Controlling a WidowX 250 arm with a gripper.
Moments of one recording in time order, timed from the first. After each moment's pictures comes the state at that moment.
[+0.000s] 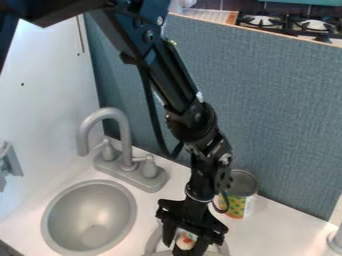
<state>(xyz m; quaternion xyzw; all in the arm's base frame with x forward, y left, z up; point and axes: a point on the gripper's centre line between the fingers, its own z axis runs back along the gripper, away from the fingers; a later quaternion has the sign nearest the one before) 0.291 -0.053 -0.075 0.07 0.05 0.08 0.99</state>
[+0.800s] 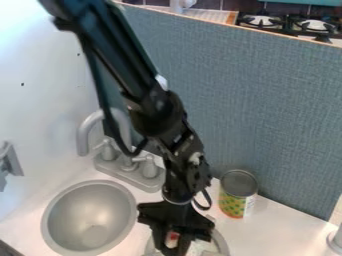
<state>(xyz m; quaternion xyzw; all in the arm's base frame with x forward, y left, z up) 0.267 -0.044 -0.041 0.04 -0.02 0.14 0.99</state>
